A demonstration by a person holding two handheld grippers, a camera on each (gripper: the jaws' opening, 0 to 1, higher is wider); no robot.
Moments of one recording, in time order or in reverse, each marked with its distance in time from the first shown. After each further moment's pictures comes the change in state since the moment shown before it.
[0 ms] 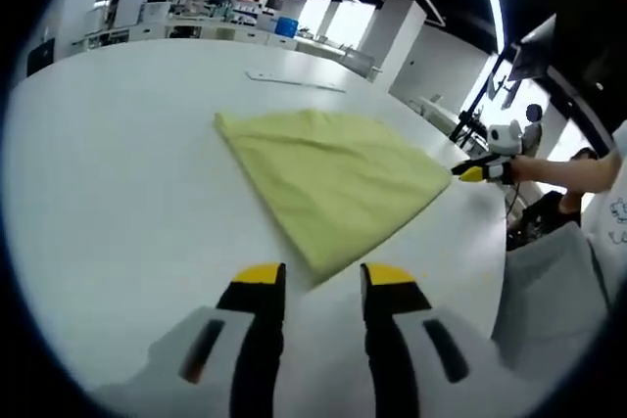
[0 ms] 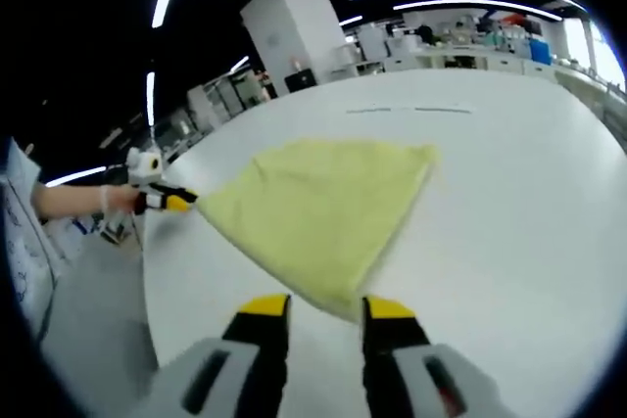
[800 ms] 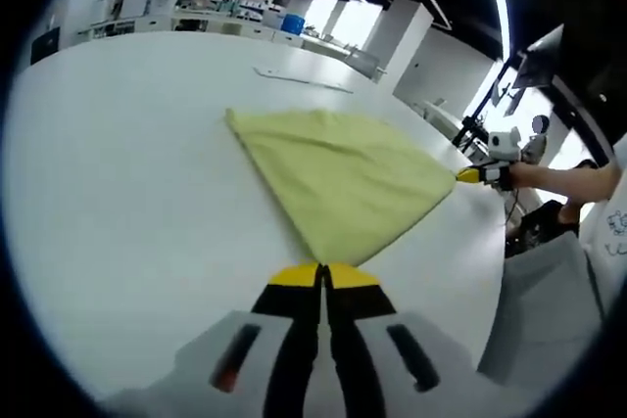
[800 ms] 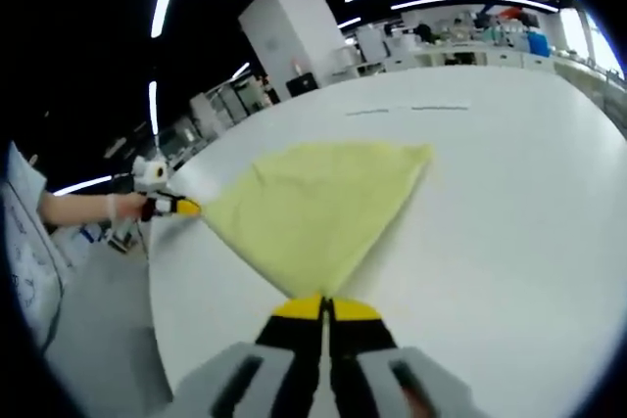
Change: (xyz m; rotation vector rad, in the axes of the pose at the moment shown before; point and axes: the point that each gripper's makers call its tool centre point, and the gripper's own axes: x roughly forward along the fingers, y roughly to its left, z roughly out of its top) left arm -0.005 0.008 0.000 -0.060 -0.001 0.000; right arm -0.005 -0.004 0.001 0.053 -0.006 0.041
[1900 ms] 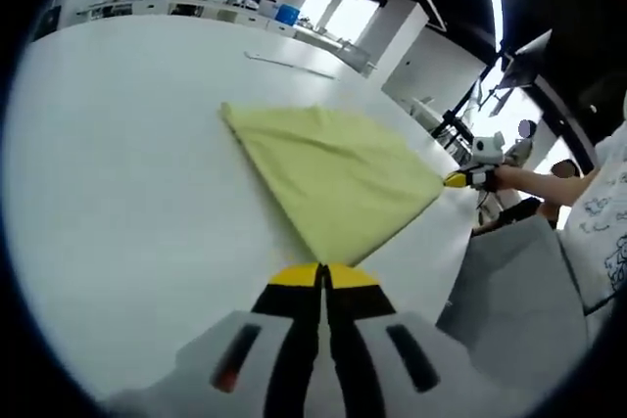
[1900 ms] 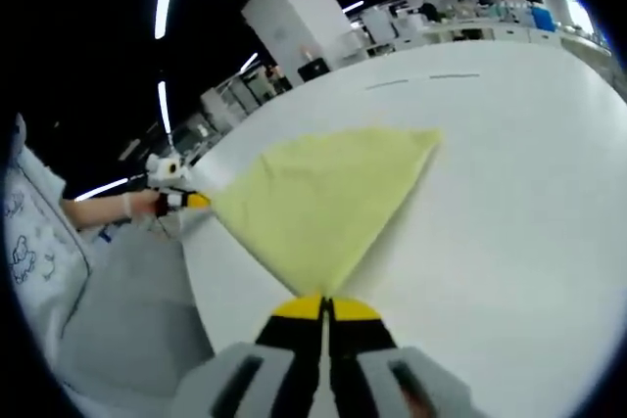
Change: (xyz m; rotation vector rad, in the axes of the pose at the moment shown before) left arm -0.042 -0.031 -0.051 -0.045 0.050 -0.069; right arm -0.025 0.061 -0.055 0.028 0.065 0.078
